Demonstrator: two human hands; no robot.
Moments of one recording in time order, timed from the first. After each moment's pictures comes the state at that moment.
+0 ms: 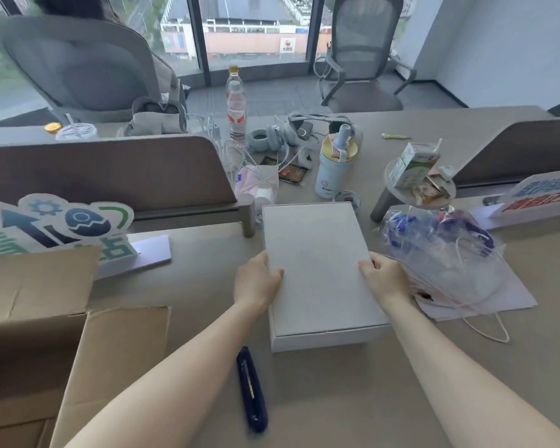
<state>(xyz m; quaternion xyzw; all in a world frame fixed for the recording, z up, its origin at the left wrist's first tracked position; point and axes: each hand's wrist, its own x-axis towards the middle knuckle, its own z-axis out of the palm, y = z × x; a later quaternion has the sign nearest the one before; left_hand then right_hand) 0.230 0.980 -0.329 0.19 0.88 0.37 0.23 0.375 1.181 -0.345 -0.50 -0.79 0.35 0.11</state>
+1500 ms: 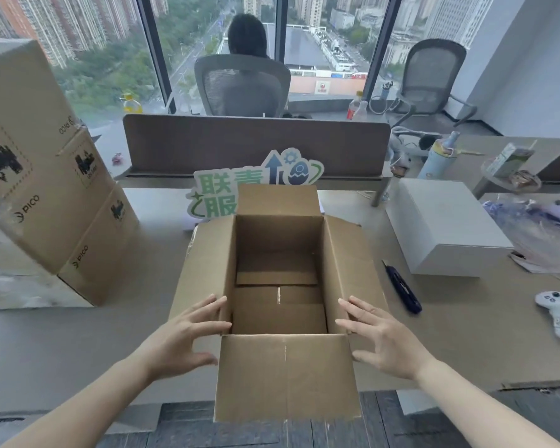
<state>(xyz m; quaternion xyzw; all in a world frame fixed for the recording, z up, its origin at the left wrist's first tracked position) 0.225 0.306 -0.336 0.51 0.82 0.22 0.15 0.449 0.688 -0.339 0.04 -0.99 0.16 0.02</state>
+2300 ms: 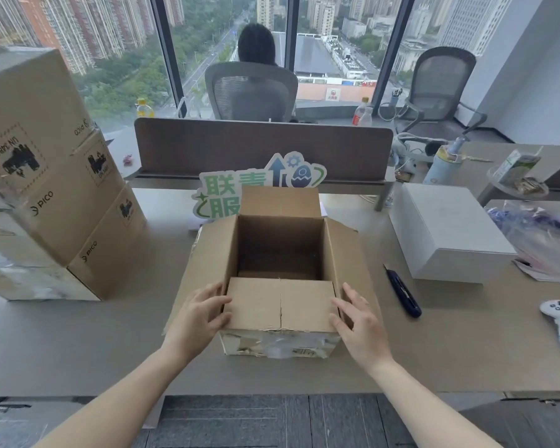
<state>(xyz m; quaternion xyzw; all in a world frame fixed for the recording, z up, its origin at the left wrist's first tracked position) 0.244 0.347 -0.348 0.30 0.89 0.34 0.06 0.420 0.645 -0.352 -0.20 -0.92 0.31 0.13</state>
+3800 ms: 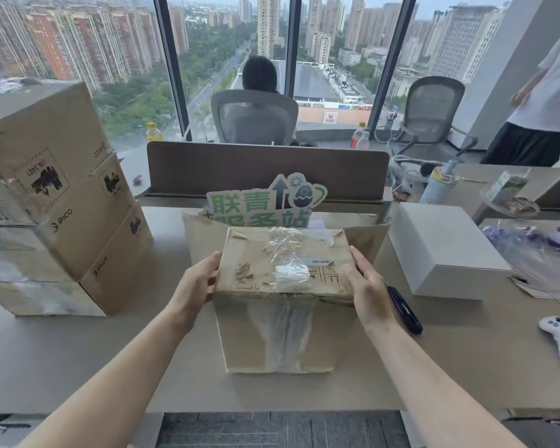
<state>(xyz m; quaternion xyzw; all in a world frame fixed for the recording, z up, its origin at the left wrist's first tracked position) 0.234 0.375 -0.223 0.08 0.70 0.67 0.24 0.377 0.625 -0.224 -0.22 -0.70 0.65 0.19</state>
